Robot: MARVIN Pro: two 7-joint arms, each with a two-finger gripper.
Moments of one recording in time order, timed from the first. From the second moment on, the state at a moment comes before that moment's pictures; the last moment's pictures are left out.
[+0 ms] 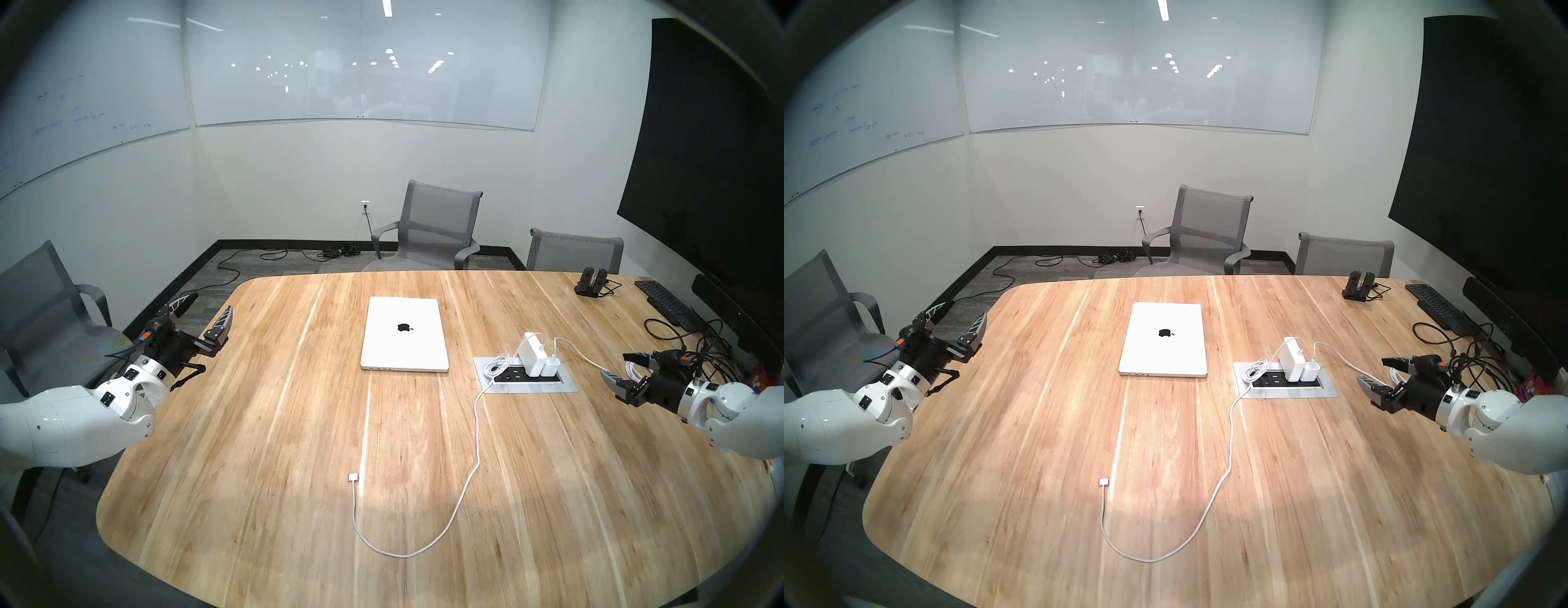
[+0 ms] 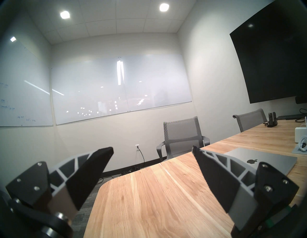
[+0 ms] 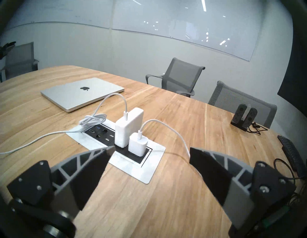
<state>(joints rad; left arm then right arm) 0.78 -0.31 -0.11 -1.35 -1.18 -0.90 0.08 0.48 -0.10 -1.28 -1.45 1.34 -0.60 0.27</state>
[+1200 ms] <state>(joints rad) 0.78 -0.31 -0.11 -1.35 -1.18 -0.90 0.08 0.62 -0.10 -1.58 -1.49 1.13 -0.93 0.25</state>
